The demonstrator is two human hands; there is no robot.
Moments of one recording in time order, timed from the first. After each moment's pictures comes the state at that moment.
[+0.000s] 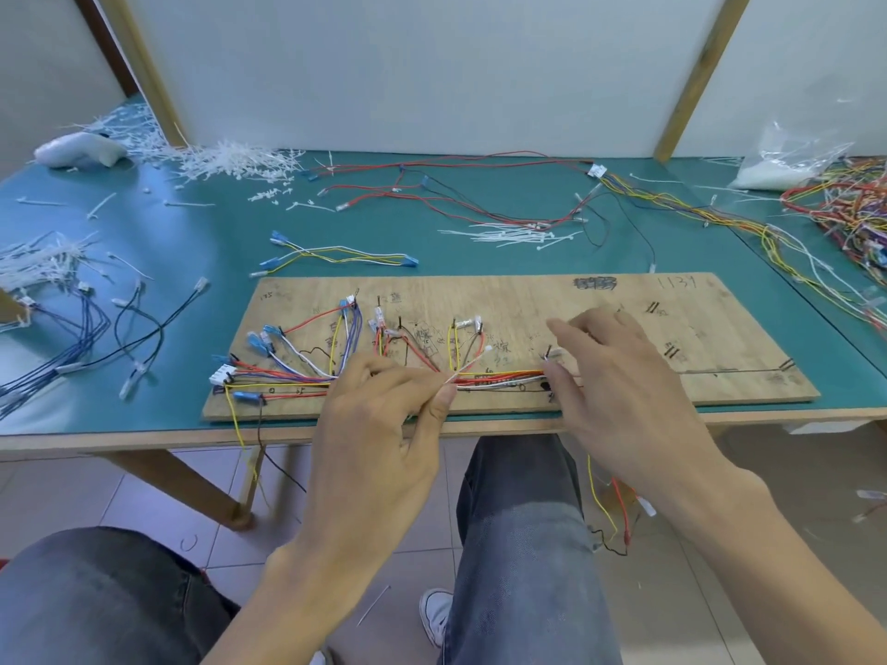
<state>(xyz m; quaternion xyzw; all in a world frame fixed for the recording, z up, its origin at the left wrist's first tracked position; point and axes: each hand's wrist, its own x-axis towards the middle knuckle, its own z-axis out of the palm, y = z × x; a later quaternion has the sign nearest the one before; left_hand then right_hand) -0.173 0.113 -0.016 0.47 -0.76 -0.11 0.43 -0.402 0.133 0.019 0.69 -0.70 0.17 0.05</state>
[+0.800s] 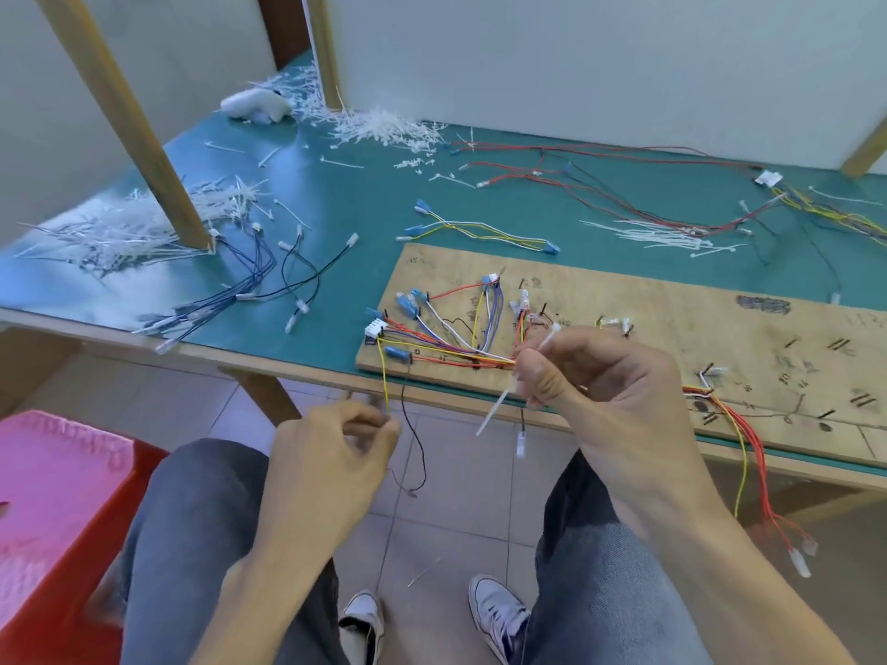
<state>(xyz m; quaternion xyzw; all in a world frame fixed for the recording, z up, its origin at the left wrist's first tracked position) -0.033 0.131 -0.050 0.70 -0.59 -0.23 0.33 -0.273 0.117 0.005 0.55 -0.40 0.56 -0.46</state>
